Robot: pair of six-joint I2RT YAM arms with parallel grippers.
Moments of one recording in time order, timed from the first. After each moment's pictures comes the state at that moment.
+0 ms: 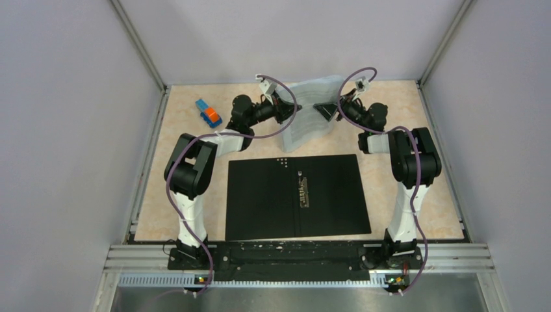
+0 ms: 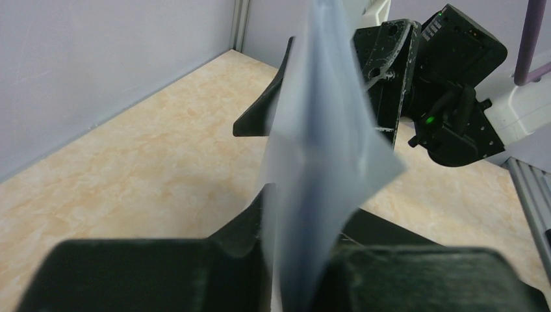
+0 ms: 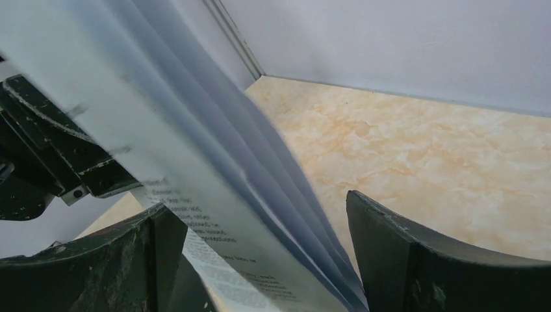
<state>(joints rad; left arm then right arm) -0.40 2.01 1.25 0.96 0.75 -0.36 0.13 2.04 1.05 1.25 -0.75 0.67</state>
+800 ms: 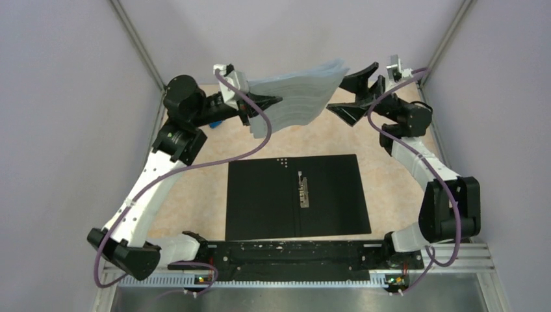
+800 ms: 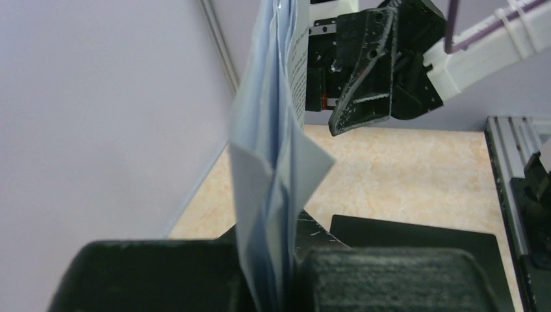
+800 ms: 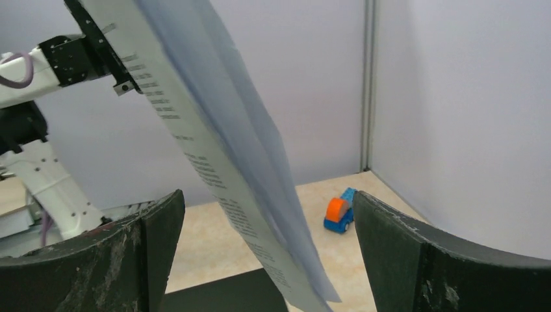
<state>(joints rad) -0.44 1.26 1.45 0.01 0.84 0.15 0.12 1.49 1.03 1.35 -1.03 0.88</state>
